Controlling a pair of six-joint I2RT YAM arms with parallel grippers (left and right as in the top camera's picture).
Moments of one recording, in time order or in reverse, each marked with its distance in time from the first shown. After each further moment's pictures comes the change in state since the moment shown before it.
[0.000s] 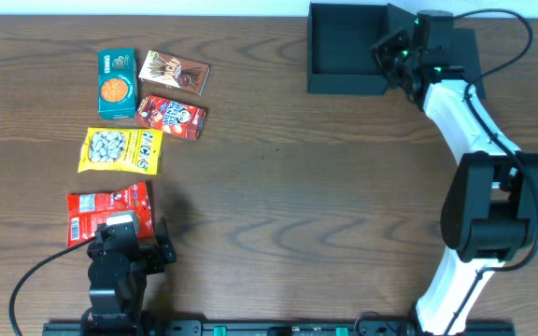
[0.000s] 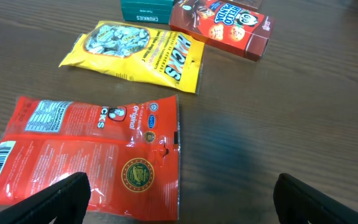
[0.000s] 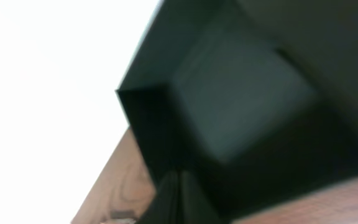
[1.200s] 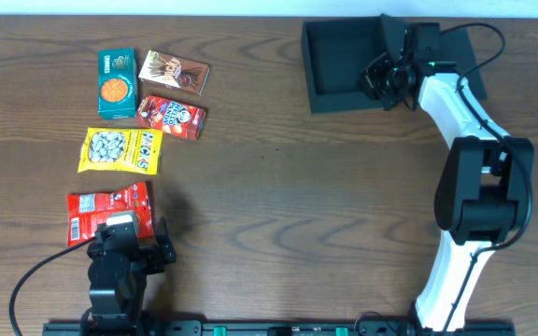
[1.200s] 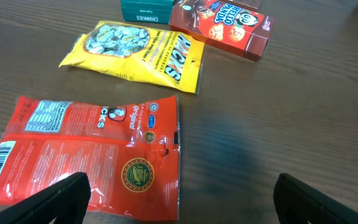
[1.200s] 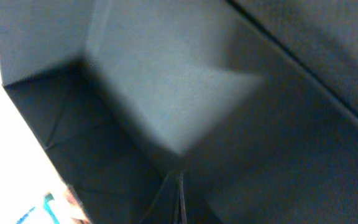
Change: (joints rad) left arm 0.000 0.000 0.000 0.000 0.000 0.000; right arm -0.023 0.119 0.090 -0.365 -0.132 -0.106
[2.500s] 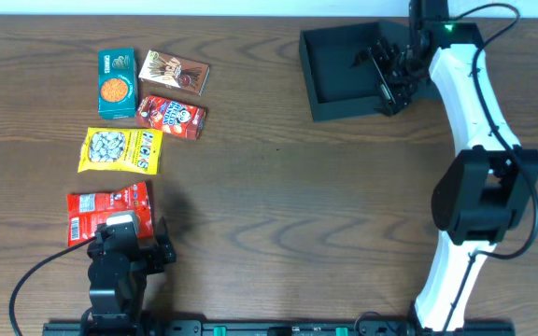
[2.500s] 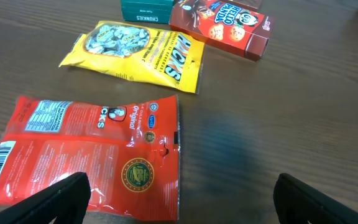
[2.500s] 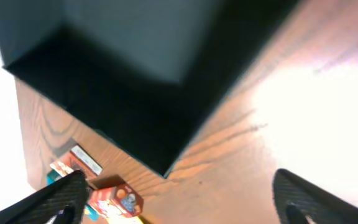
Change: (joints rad) left arm 0.000 0.000 0.000 0.000 0.000 0.000; right arm 0.020 0.005 0.337 -0.578 0.006 0.130
